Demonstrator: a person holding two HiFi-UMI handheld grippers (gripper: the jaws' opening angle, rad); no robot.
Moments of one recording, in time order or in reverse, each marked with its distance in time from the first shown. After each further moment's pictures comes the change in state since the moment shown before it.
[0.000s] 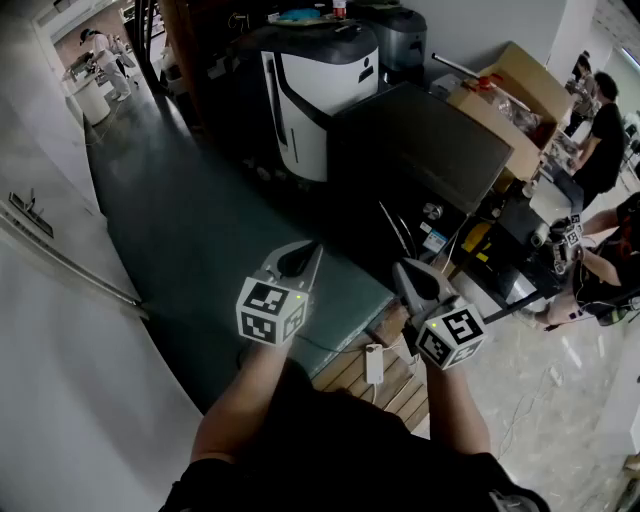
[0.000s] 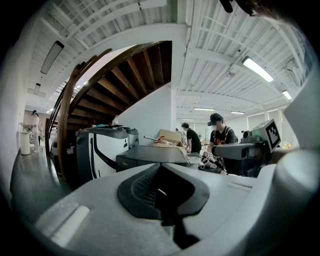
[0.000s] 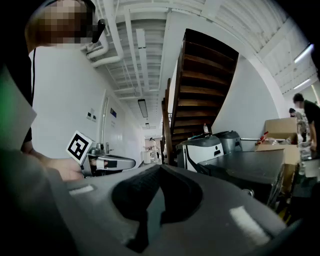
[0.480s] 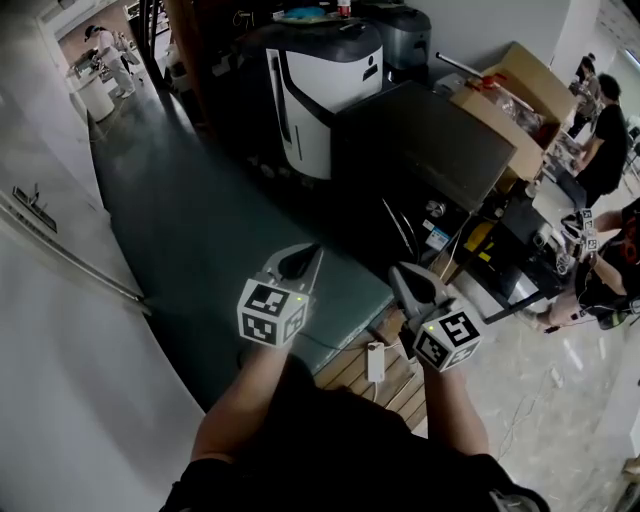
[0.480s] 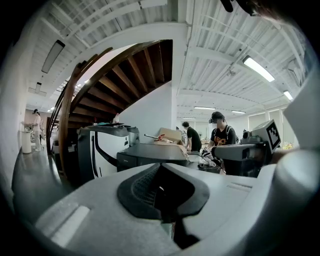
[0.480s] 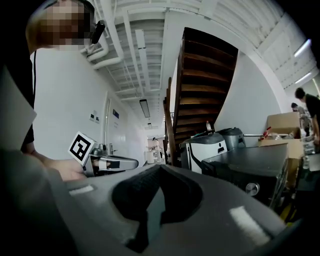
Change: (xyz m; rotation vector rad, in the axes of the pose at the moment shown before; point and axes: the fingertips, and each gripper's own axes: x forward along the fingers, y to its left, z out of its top) left arm -0.011 -0.003 -0.010 -0.006 0.017 0.003; right arm -0.002 0.017 -0.009 0.024 0.005 0.030
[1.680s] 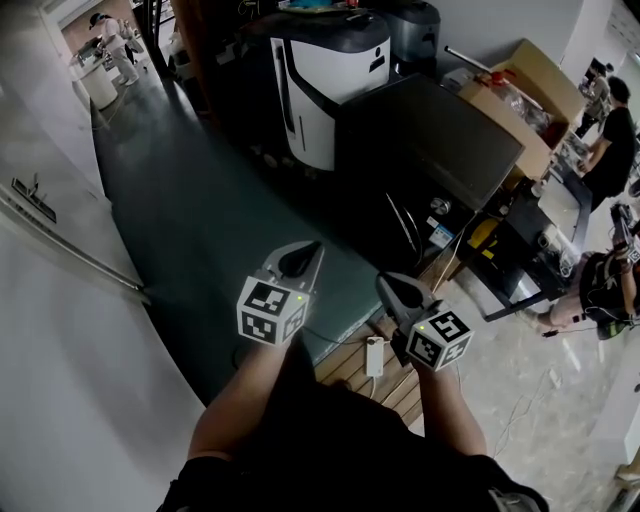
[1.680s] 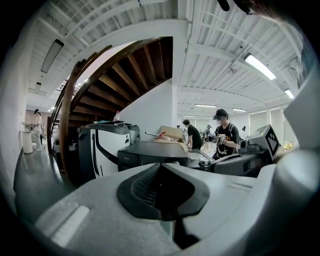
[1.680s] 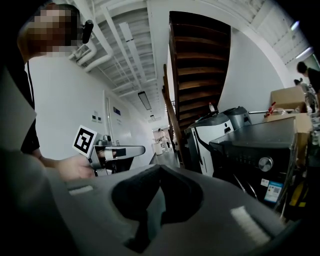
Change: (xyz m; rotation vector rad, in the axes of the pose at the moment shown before) left arm 0.010 0.004 -0.006 0.005 0.022 0.008; right arm 0.017 0.007 -0.045 0.158 0.110 0.100
